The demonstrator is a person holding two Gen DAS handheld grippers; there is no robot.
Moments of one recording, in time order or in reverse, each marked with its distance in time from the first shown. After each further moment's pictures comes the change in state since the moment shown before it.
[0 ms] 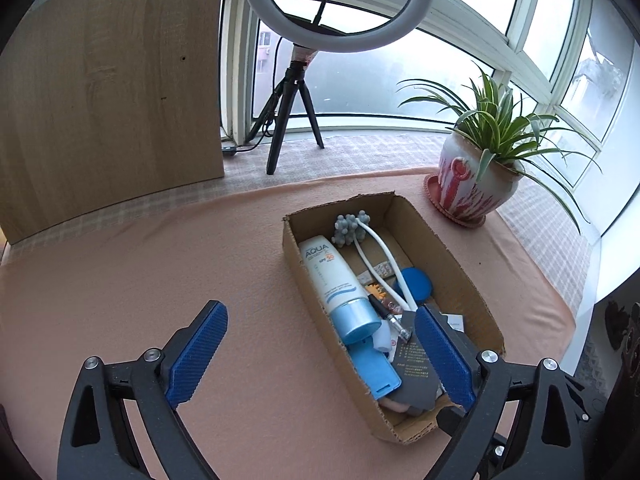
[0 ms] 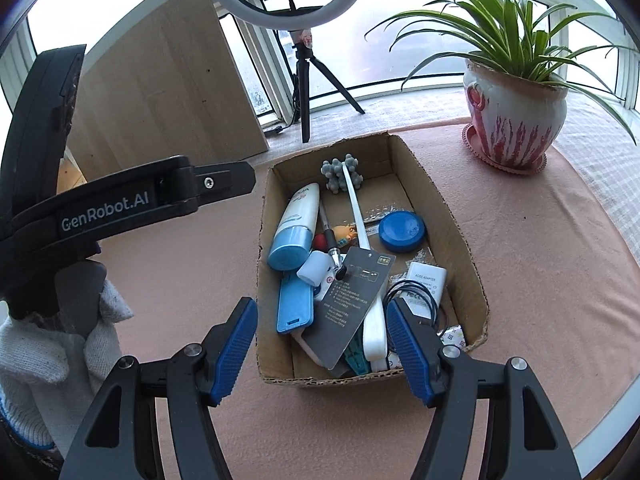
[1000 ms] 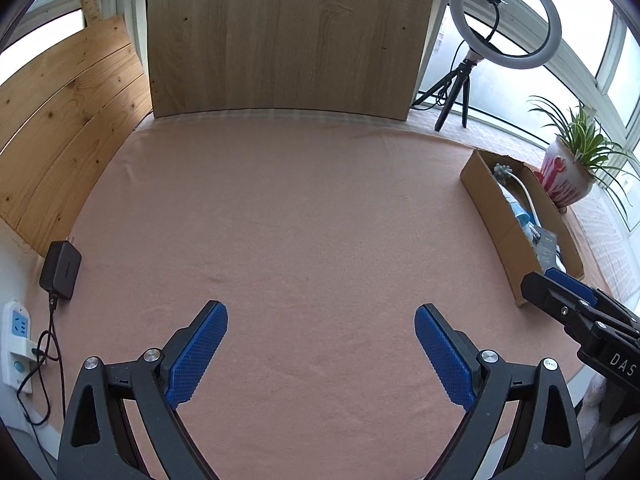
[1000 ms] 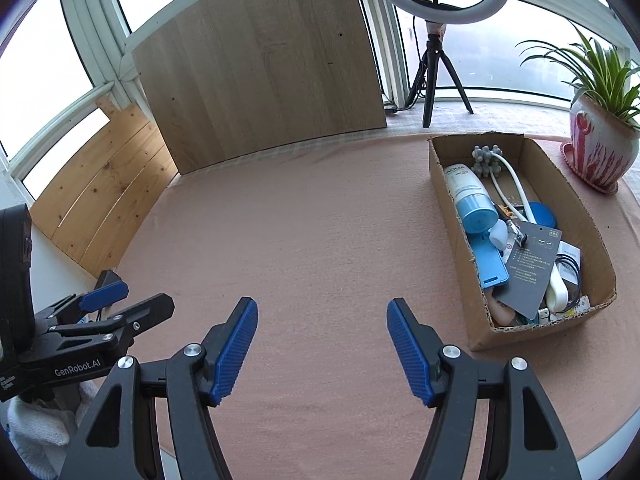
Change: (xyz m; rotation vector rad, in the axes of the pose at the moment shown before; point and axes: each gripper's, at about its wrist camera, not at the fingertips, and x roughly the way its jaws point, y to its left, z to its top) left arm -0.134 0.180 -0.161 -0.250 0.039 0.243; right arm 0.009 0.149 -0.046 -0.145 0.017 0.119
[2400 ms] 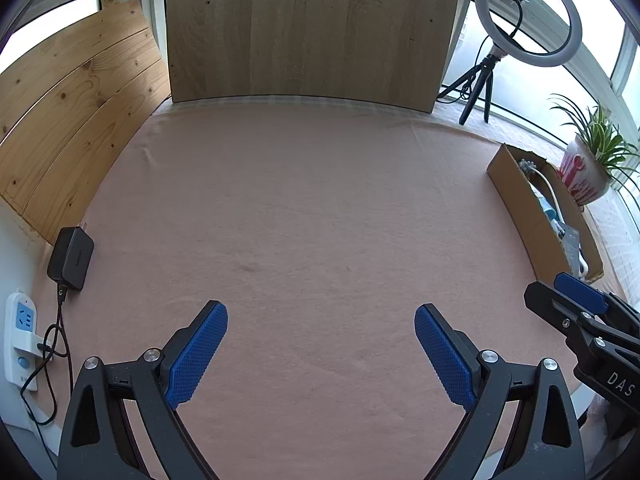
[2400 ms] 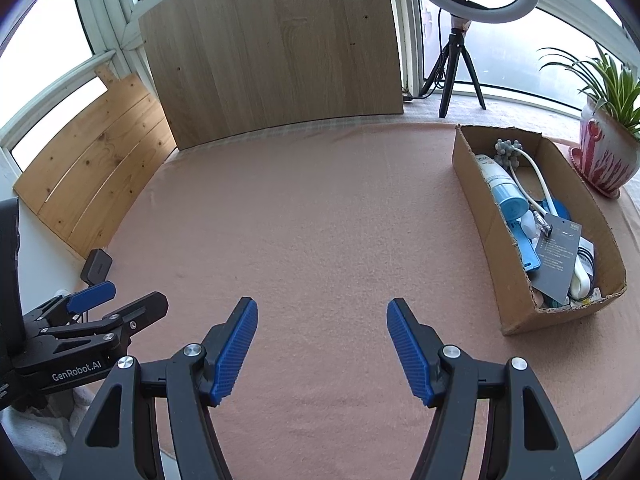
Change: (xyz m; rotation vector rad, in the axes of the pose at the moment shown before) left arm 0.015 0.025 -0.002 -0.016 0.024 0.040; right arm 0.022 0.039 -0.011 -0.047 0.047 -0.063
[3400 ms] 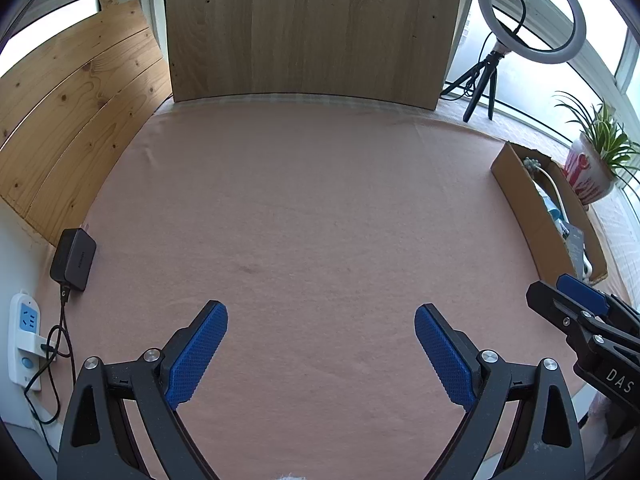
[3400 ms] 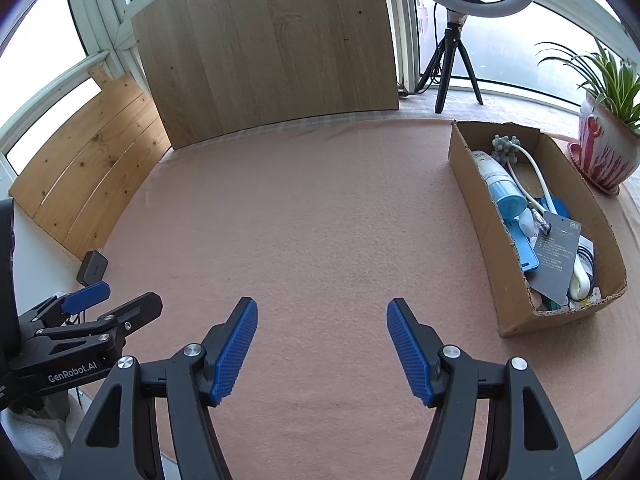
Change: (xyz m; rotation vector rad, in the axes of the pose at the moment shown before) left arm 0.002 -0.003 0.004 0.001 0.014 0.018; right arm 0.005 -0.008 0.003 0.013 0.017 -0.005
